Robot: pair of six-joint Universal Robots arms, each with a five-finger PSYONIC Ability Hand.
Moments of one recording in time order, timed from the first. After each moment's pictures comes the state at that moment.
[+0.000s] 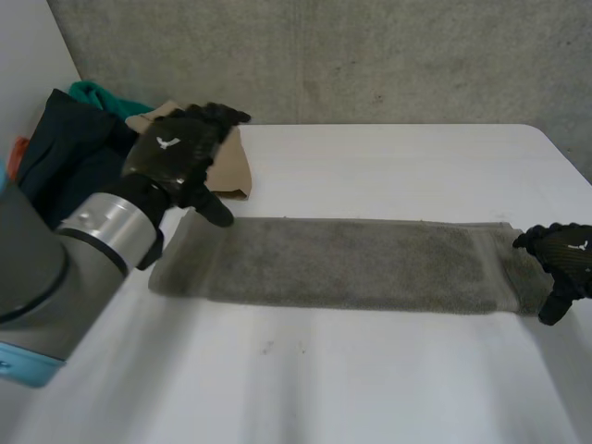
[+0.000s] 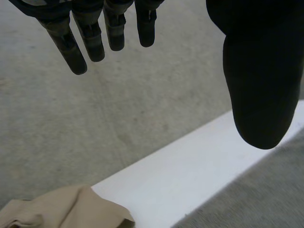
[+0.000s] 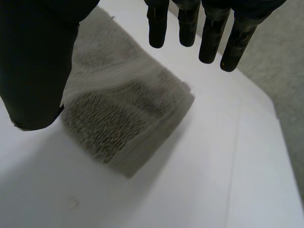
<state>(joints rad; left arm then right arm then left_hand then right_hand) 4.27 -1.72 -1.63 3.38 -1.39 3.20 1.36 -1.30 1.90 -0.14 1.12 2.49 0.21 0.21 0.21 0.21 0.05 0.22 0.23 0.24 0.24 0.08</state>
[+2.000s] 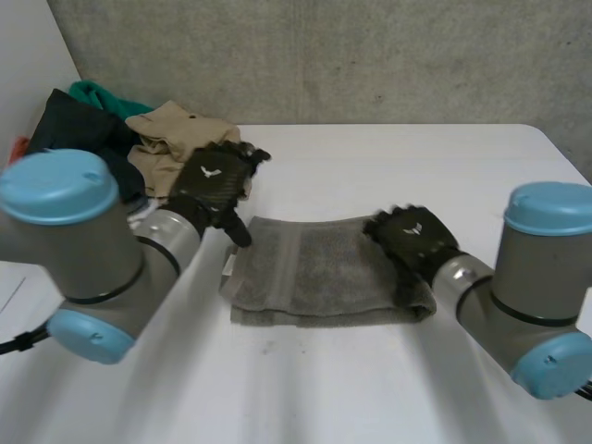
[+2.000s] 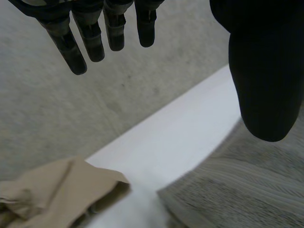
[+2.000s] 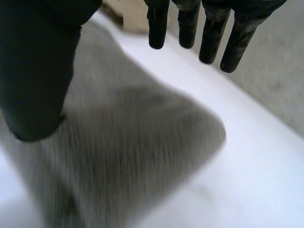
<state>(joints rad) 4.21 -2.01 -1.47 3.39 -1.46 3.34 1.98 -1.10 1.59 -0.12 1.38 2.74 0.21 0.21 0.21 0.21 0.05 0.22 0.23 0.23 0.25 0.08</state>
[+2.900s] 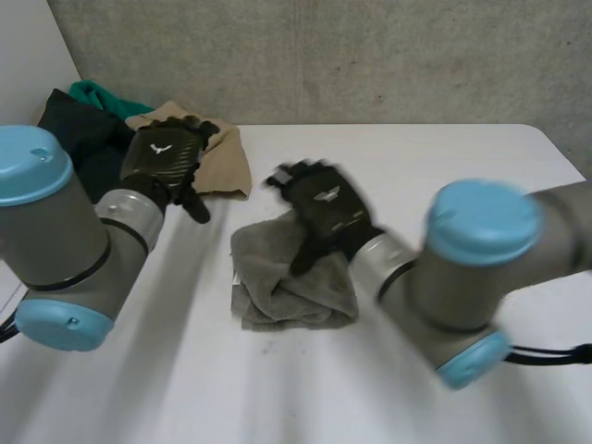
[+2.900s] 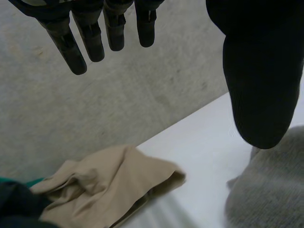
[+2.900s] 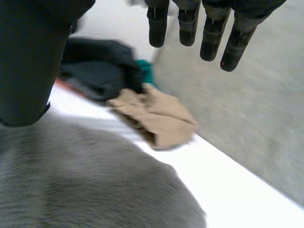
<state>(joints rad) 4.27 -1.91 -1.49 3.38 -1.58 3.30 2.22 -1.06 1.40 -0.28 1.36 3.02 0.21 0.21 0.21 0.21 0.05 0.21 0.22 0.21 0.24 0.07</state>
